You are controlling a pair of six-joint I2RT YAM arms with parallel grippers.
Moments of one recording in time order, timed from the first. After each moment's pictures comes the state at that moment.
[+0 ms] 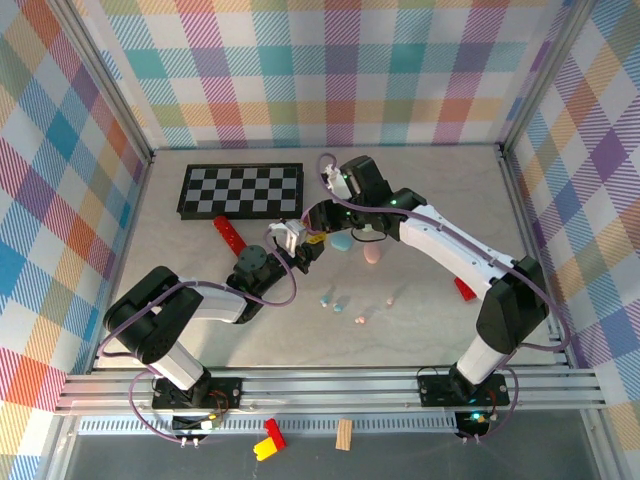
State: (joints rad) left arm -0.65 1.59 0.48 1.19 0.13 -0.05; right arm 0.69 1.64 1.46 -0.54 -0.33 0.38
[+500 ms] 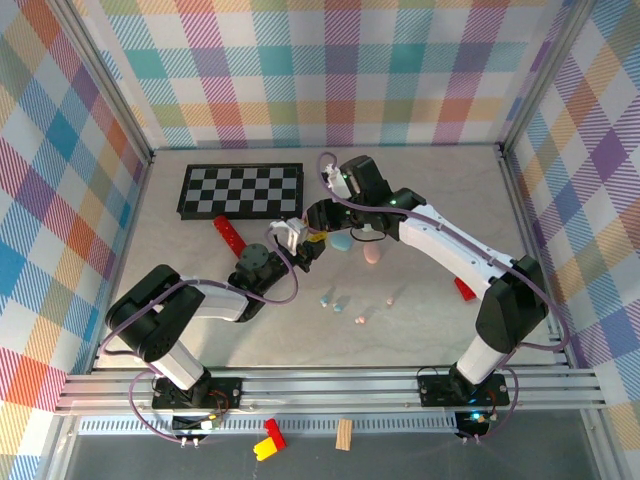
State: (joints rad) left arm -0.65 1.61 0.49 1.18 0.12 -0.06; right arm 0.69 1.64 1.46 -0.53 -0.32 0.40
